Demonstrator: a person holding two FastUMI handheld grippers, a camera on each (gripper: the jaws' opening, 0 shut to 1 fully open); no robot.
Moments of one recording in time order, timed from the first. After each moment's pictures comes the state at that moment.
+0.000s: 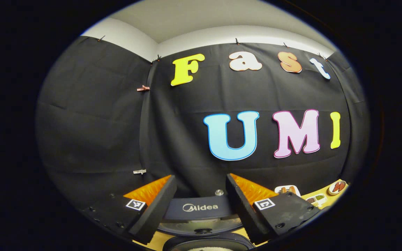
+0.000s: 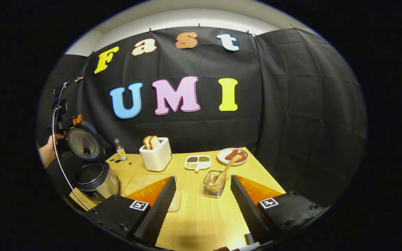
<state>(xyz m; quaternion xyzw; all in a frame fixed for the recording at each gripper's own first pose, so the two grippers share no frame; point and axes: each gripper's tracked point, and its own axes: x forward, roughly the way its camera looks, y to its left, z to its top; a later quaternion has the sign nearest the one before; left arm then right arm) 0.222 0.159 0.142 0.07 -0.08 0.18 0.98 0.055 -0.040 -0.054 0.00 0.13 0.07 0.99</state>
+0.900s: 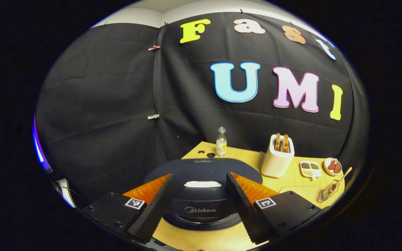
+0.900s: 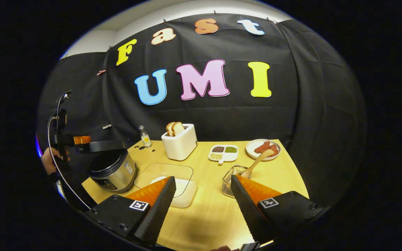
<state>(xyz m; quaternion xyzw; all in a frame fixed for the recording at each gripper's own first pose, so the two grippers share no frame) 0.105 0.108 -0.023 0.01 0.13 0.23 0.96 0.096 -0.024 -0.097 0.00 0.19 0.21 0.96</state>
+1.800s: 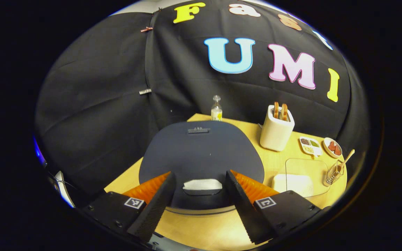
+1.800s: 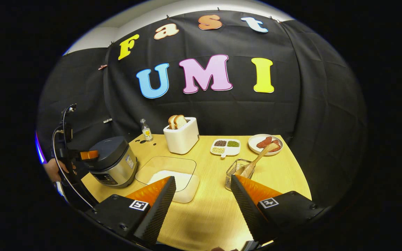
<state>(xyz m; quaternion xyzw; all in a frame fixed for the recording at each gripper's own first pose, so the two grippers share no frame) 0.099 0.108 -0.105 -0.01 0.22 0.20 0.96 0.087 -0.021 -0.114 -0.01 0.21 0.20 0.96</state>
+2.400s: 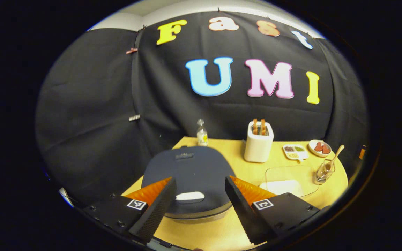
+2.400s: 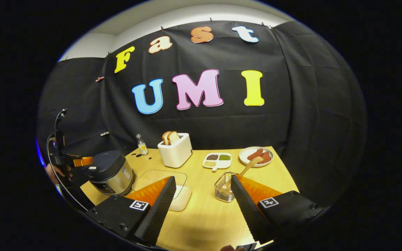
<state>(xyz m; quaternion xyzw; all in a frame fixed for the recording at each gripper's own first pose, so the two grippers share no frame) 0.079 0.056 -0.019 0.06 0.11 0.14 0.98 0.094 -0.055 -0.058 -0.01 0.13 0.20 0.97</state>
